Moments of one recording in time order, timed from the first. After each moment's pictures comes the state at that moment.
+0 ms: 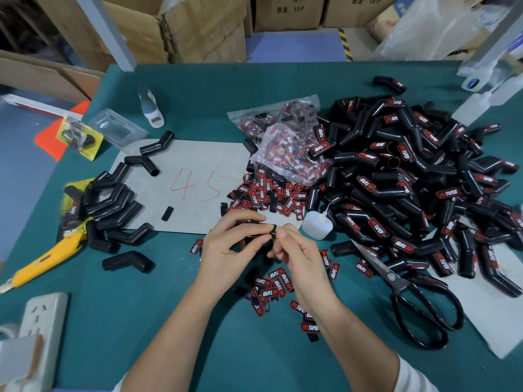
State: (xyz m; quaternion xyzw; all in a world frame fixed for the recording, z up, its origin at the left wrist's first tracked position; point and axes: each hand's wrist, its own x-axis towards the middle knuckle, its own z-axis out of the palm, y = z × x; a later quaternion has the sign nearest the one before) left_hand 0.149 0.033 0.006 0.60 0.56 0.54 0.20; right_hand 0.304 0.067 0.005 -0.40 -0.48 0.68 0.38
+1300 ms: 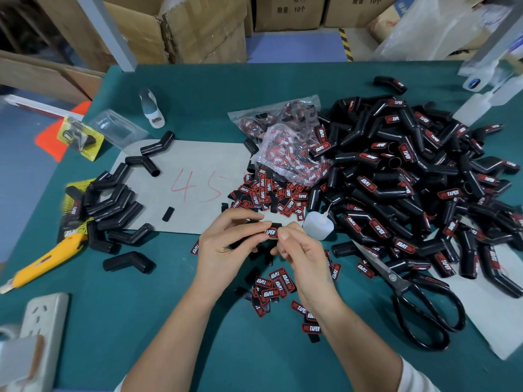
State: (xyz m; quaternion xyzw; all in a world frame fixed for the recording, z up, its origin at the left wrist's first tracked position) left_hand 0.149 0.032 0.009 0.56 0.54 0.58 0.24; right_hand 0.305 0.069 0.013 -0.40 -0.52 0.65 0.38
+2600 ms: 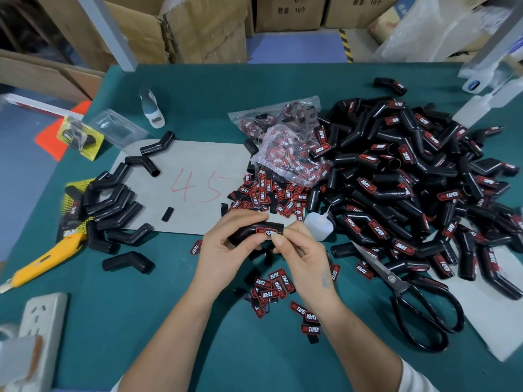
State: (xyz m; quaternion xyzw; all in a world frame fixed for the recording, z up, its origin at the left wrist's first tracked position) left_hand 0.147 0.032 0.010 0.50 0.55 0.58 0.33; right_hand 0.310 0.069 0.015 -0.39 -0.57 0.60 0.39
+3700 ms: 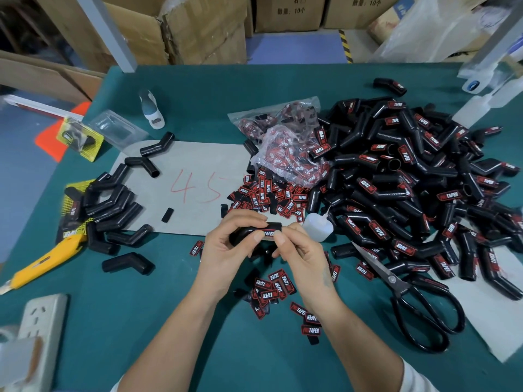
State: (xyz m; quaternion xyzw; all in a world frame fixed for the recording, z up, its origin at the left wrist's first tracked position) left_hand 0.151 0.033 0.011 0.44 0.51 0.61 0.41; right_hand 0.309 0.070 0.016 -0.40 -0.55 0.62 0.39
